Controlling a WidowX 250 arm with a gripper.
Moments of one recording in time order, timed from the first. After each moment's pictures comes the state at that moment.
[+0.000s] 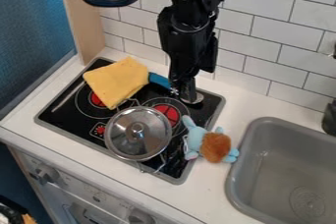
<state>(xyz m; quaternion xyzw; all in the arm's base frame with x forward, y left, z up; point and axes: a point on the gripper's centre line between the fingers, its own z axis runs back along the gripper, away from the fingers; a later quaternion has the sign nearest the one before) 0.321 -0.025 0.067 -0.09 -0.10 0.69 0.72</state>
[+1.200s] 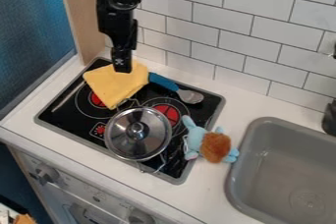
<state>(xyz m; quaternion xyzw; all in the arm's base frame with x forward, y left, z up) 0.354 0.125 0.024 0.03 -0.10 0.84 0.53</state>
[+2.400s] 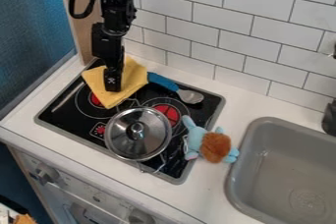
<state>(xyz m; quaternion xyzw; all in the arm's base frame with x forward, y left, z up) 0.363 0.157 -0.035 0.06 -0.07 0.86 0.50</state>
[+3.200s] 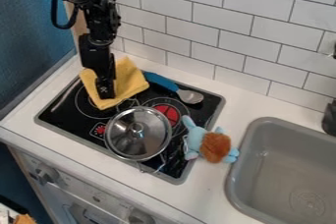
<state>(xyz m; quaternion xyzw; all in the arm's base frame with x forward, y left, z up) 0.333 0.174 -0.053 0.06 -0.04 0.88 0.46</state>
